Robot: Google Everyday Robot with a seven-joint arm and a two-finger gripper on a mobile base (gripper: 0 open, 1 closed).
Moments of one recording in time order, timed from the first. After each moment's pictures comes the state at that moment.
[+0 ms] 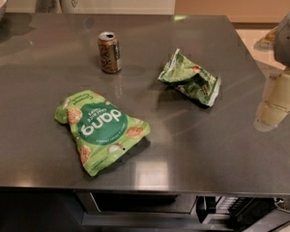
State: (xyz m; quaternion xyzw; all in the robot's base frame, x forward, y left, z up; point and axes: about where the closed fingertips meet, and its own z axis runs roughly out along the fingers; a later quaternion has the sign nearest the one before) arm 0.438 -0.216 0.977 -0.60 0.78 -0.04 0.16
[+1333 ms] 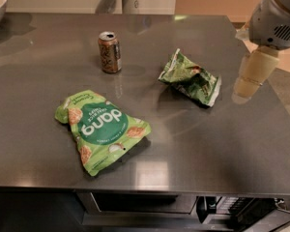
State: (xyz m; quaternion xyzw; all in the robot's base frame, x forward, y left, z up) arm 0.505 -0.205 0.970 -0.60 0.78 -0.01 0.16
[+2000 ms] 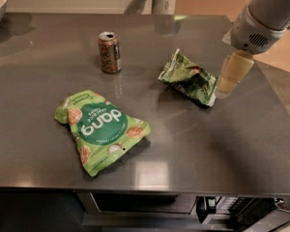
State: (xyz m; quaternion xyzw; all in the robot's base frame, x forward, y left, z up) arm 0.558 -0.198 0.936 -0.59 0.79 0.00 0.18
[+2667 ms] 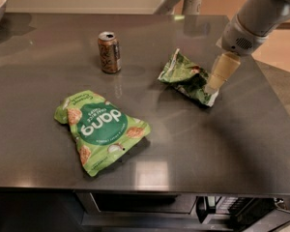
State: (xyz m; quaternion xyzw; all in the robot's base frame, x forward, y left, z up) arm 0.607 -0.197 0.902 -0.57 0.80 0.03 0.20
